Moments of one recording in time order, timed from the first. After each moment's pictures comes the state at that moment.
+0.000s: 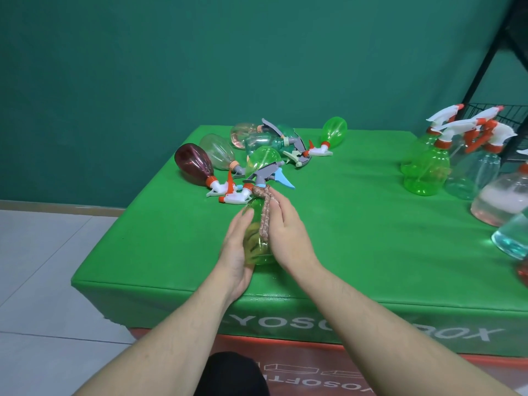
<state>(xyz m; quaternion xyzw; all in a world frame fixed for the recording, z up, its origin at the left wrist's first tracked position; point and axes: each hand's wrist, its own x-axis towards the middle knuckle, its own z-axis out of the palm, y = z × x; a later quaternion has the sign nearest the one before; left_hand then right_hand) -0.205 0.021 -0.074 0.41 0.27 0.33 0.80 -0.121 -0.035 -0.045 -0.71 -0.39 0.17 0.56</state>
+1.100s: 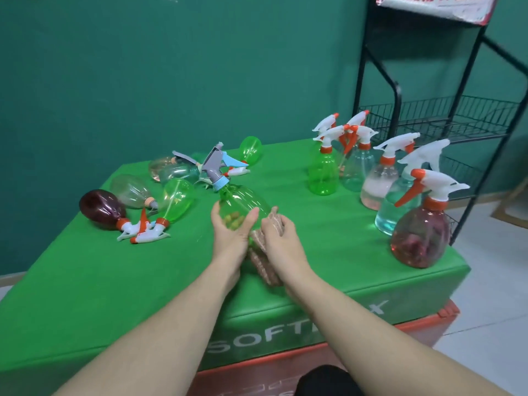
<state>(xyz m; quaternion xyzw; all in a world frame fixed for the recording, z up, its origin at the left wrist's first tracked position) -0.053 -0.065 -0.032 0.59 0.30 0.36 0.66 -0.018 -0.159 -0.020 -0.70 -0.18 0.22 0.66</state>
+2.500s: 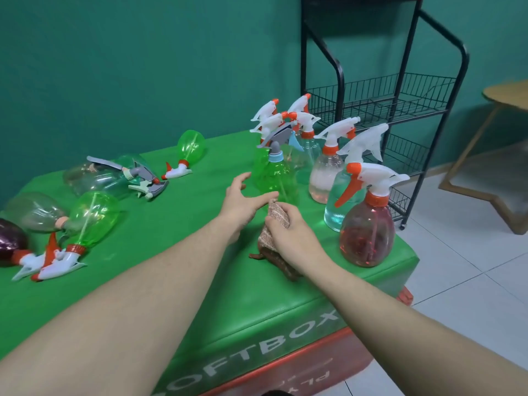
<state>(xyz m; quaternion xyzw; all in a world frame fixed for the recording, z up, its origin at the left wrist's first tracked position) 0.107 -0.085 -0.028 0.77 0.24 0.19 0.56 0.100 -0.235 -0.029 -0.79 -0.20 0.16 0.56</state>
